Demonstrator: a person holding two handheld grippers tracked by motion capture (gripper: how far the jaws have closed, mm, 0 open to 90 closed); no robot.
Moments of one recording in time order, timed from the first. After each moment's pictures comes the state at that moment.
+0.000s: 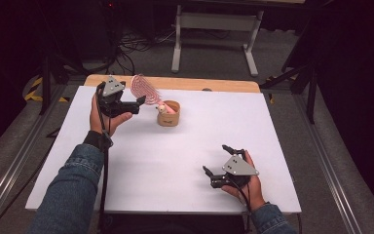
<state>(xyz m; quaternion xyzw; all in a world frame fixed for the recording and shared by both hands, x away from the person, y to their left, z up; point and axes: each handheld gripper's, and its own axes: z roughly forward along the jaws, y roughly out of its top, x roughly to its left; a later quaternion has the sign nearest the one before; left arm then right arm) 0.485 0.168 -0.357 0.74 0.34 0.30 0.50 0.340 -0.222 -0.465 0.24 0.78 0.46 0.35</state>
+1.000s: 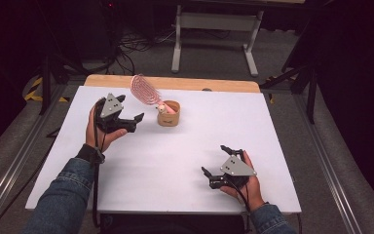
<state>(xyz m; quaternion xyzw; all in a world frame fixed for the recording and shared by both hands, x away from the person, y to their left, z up) 0.462 0.176 -0.397 0.77 0.28 0.30 0.49 0.340 -0.218 -0.466 0.23 0.79 0.45 0.35</state>
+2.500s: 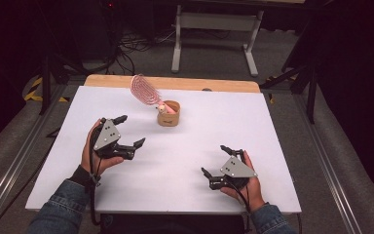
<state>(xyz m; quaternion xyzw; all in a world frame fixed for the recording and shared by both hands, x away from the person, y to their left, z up) 0.393 0.175 -0.413 0.77 0.21 0.30 0.52 0.335 -0.216 -0.461 0.22 0.79 0.45 0.36</state>
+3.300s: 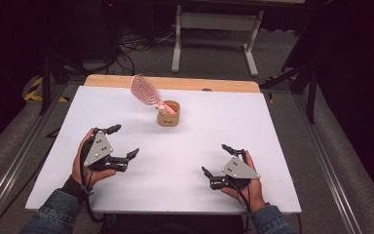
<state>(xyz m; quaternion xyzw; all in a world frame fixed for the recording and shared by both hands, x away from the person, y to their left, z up) 0.360 0.190 -0.418 0.77 0.20 0.32 0.51 0.331 -0.217 -0.454 0.22 0.77 0.47 0.36</state>
